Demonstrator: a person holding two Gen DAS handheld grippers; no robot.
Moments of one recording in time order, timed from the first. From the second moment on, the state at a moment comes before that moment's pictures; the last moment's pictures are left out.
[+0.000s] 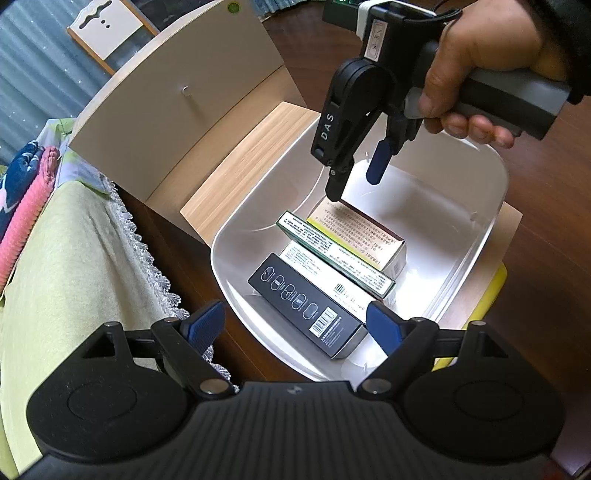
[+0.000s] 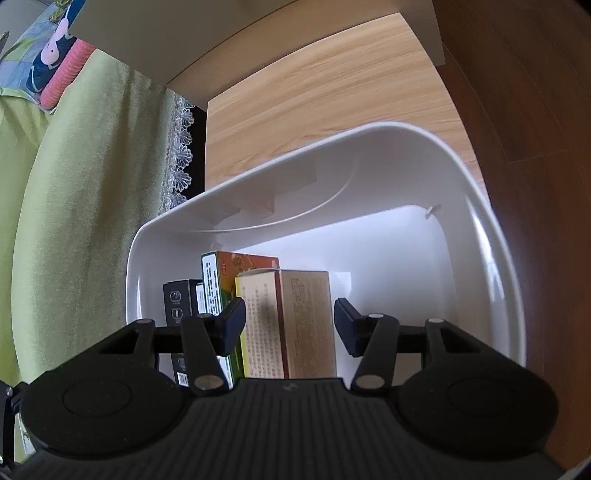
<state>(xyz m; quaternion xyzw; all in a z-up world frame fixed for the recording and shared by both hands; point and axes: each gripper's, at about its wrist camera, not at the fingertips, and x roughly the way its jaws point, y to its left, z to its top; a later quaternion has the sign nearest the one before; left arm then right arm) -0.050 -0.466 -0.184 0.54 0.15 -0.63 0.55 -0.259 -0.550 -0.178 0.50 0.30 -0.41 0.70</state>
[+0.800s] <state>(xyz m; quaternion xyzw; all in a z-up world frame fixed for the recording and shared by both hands) -0.050 -0.466 -0.188 0.54 0.15 -0.63 0.54 -0.237 -0.551 -0.205 0.52 0.29 -0.39 0.70</state>
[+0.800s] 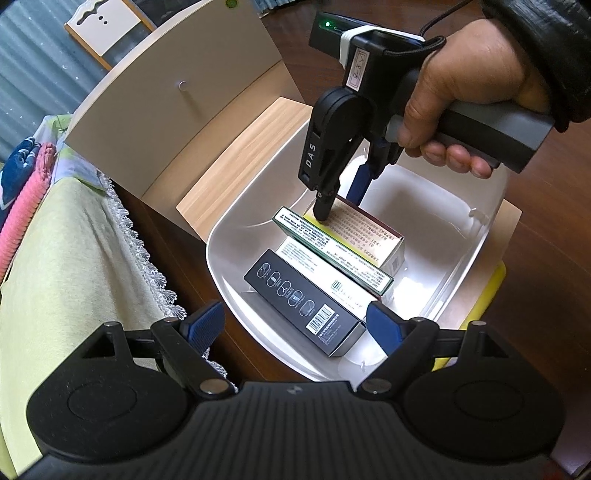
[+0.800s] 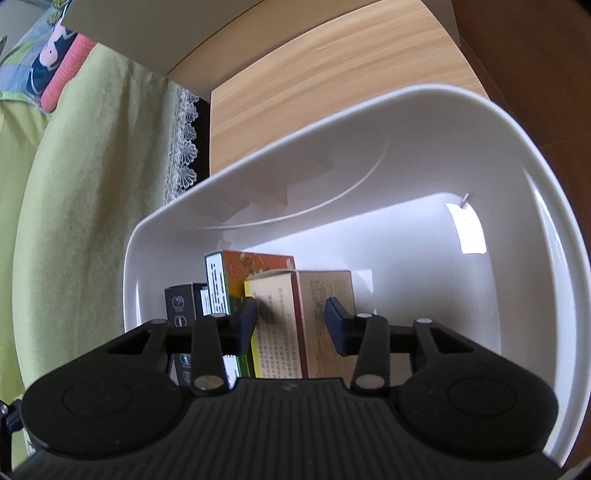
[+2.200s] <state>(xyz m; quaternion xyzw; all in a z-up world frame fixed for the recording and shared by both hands) -0.080 -0.440 -0.144 0.52 0.12 -0.61 0.58 -0.266 -0.452 -0.106 0.38 0.31 -0.41 0.76</state>
